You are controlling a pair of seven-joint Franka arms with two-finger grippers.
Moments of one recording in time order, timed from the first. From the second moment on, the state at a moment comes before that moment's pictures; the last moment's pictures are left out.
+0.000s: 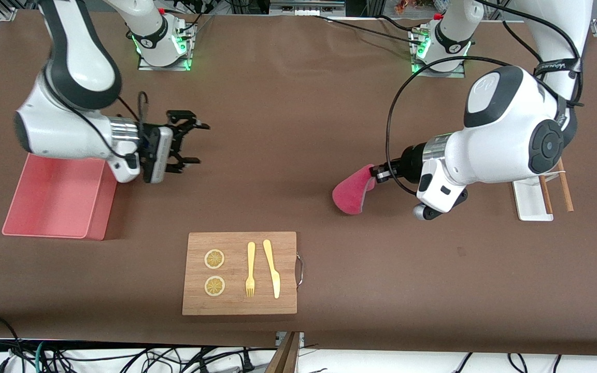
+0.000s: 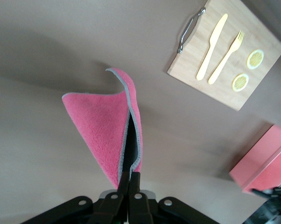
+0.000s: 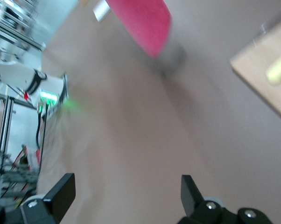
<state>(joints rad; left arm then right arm) -0.10 0.50 -0.33 -1.28 -0.40 1.74 -0.86 0.14 0.24 0.13 -1.90 0.87 1.93 -1.14</state>
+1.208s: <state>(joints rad) -0.28 0.57 -0.33 -1.27 -0.41 1.98 -1.48 0.31 0.48 0.32 -1.90 1.67 2.49 -2.02</state>
